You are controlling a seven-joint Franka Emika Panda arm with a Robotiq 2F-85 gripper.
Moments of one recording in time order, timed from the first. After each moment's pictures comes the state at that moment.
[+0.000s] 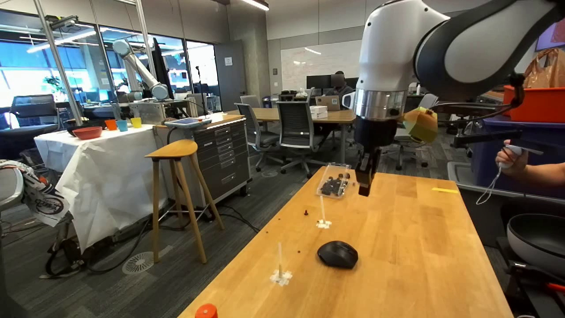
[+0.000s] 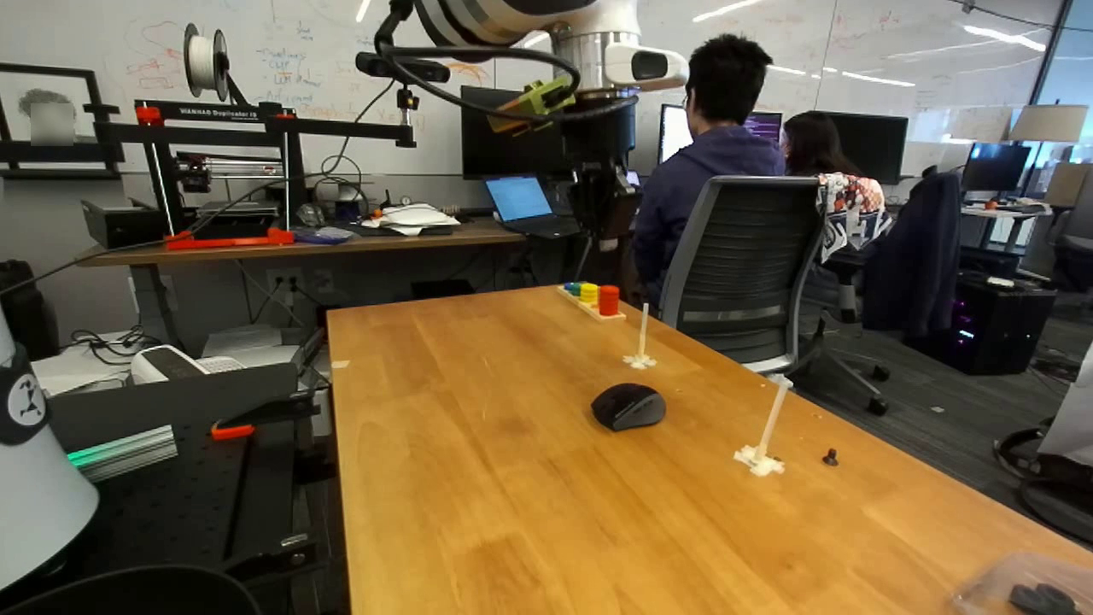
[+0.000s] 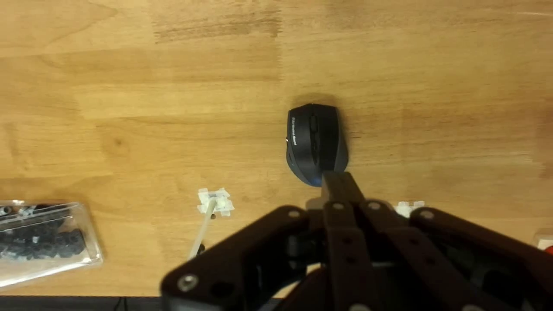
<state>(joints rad) 0.10 0.03 -0.04 -2.30 -0.15 2.42 0.20</state>
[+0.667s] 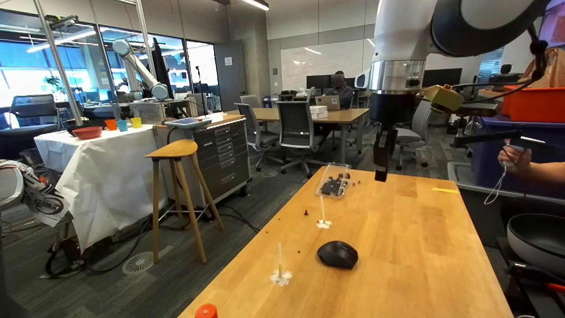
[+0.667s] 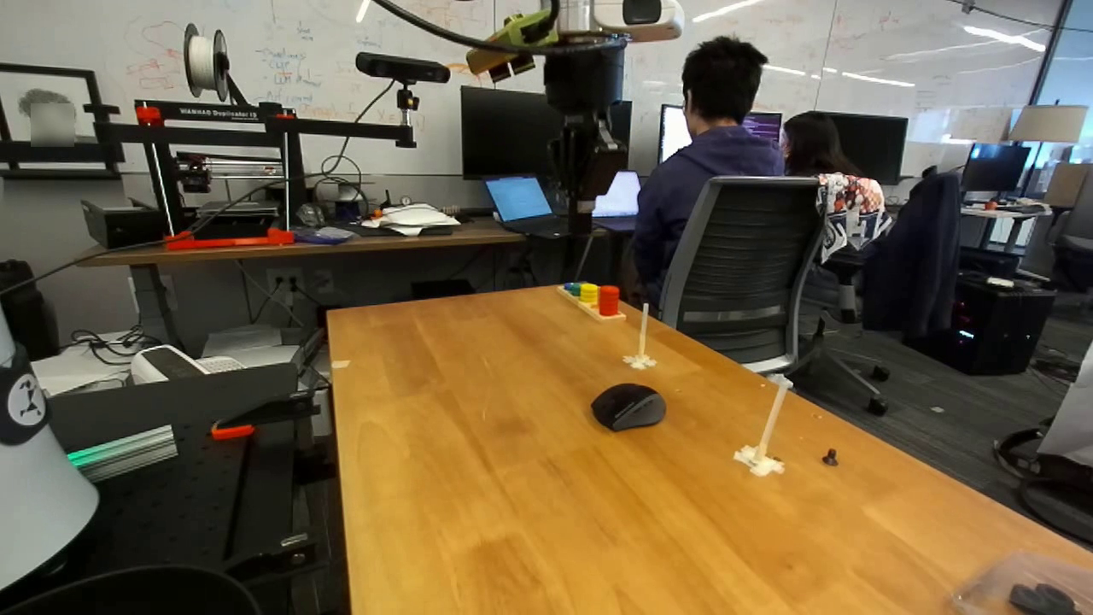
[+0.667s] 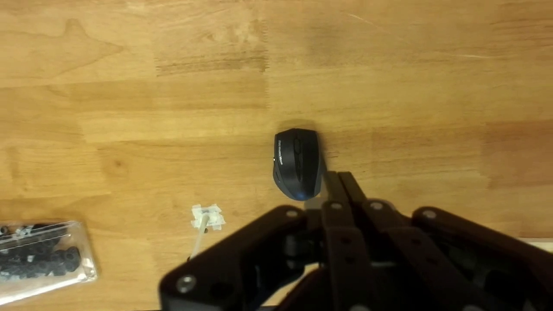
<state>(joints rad) 0.07 -0.09 -0.03 -2.32 -0.03 2.28 0.08</state>
